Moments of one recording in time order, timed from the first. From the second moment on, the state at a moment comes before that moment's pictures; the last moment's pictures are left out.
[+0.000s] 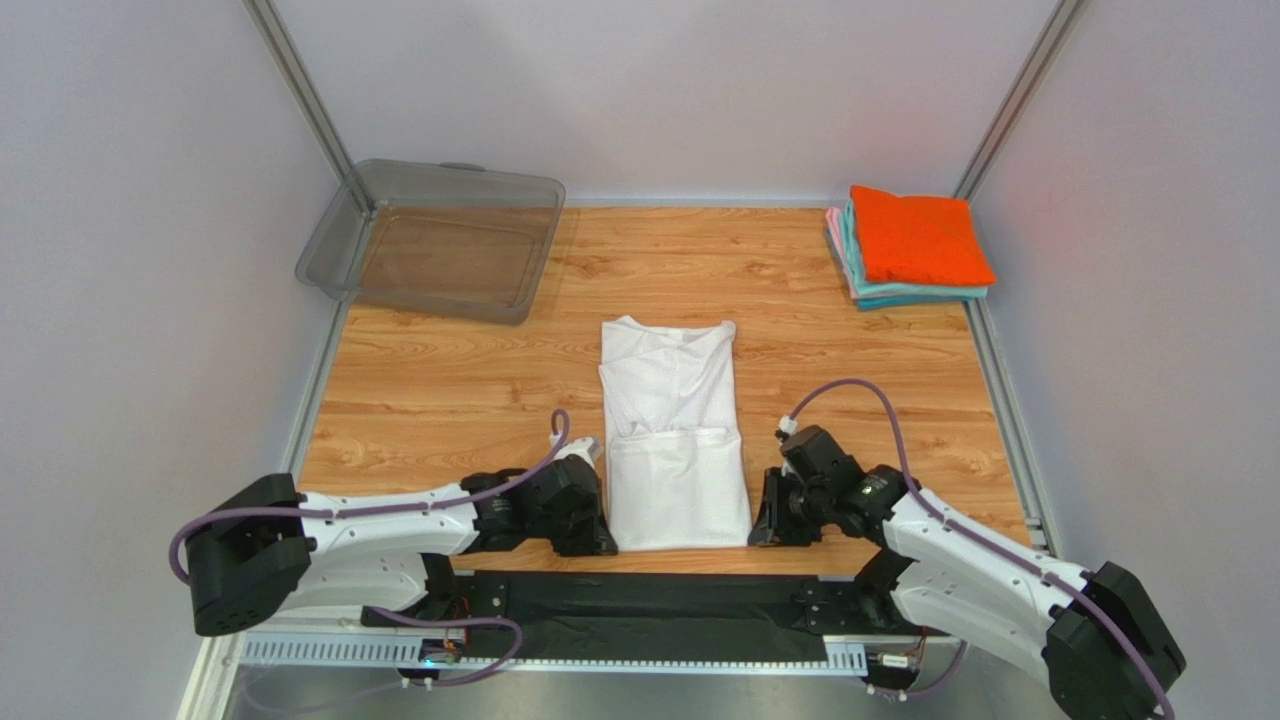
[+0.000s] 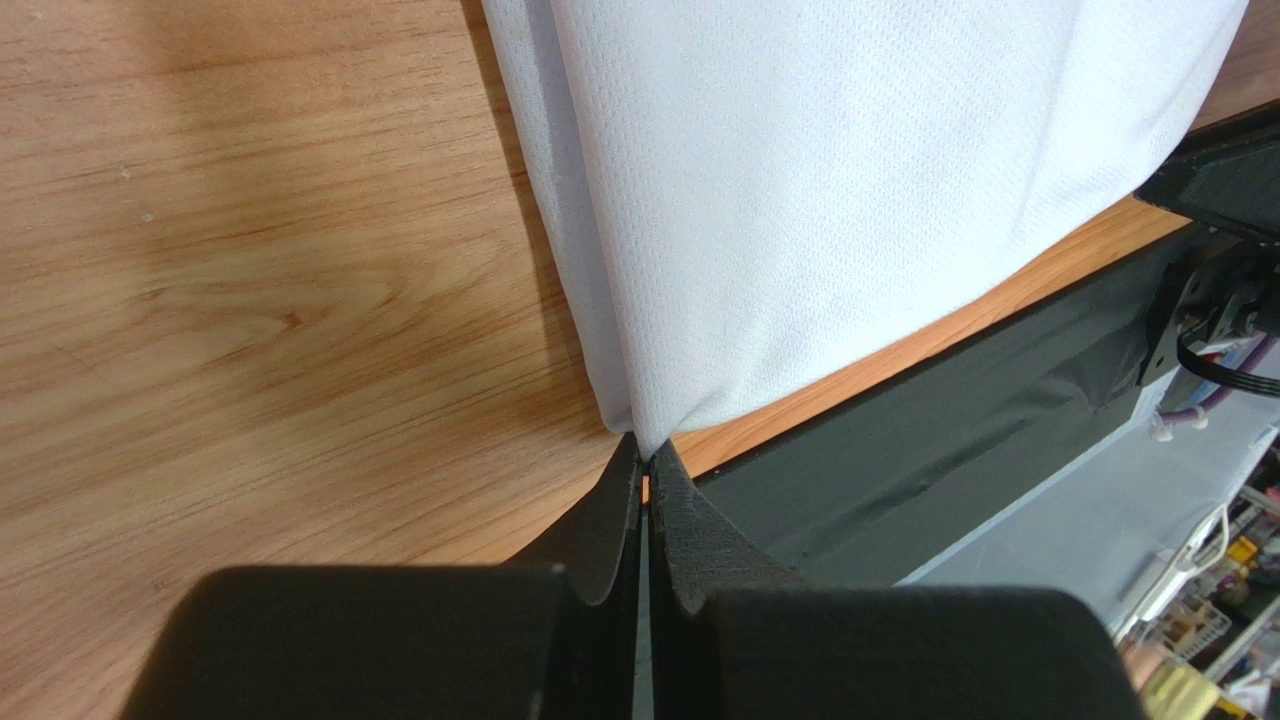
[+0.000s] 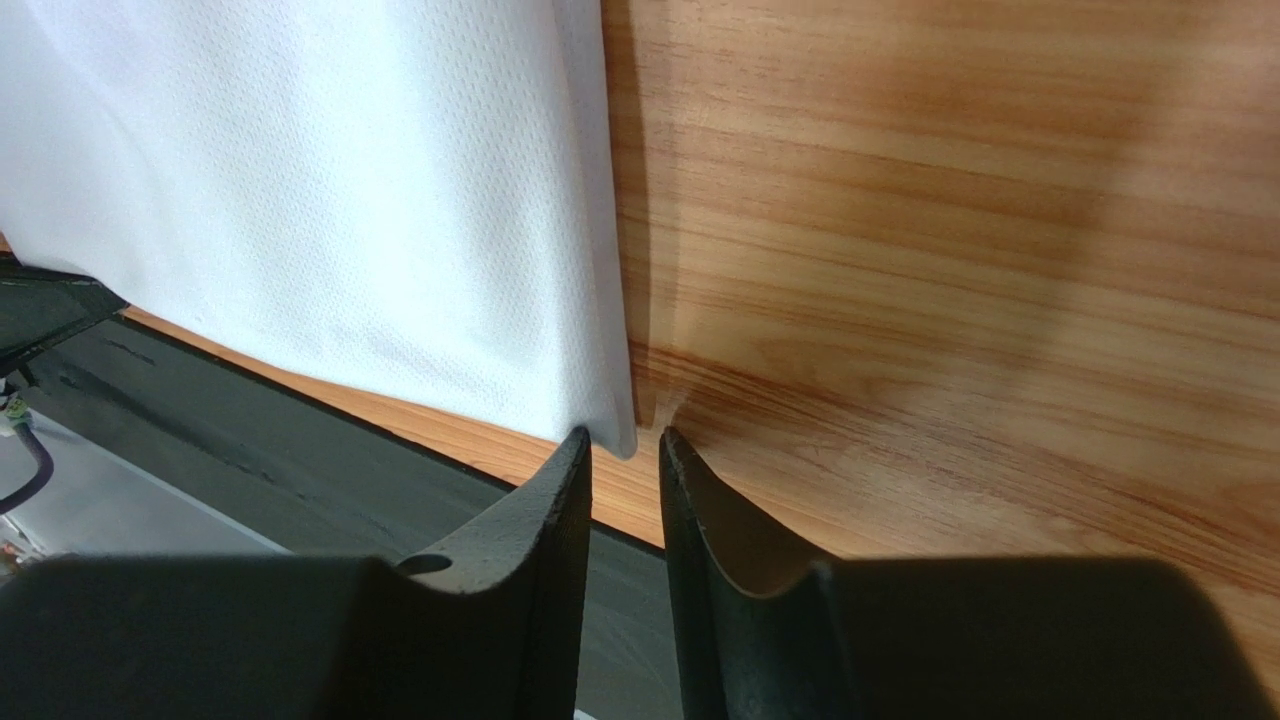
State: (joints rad) left arm -1.12 1.12 0.38 -0.20 0.02 -1.10; right arm 0.70 0.88 0.33 -0.54 -0.21 0.78
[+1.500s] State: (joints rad) left arm -1.12 0.64 0.66 -0.63 -0.20 -0.93; right arm 0.55 0.78 0.75 -0.95 -0.62 0.69
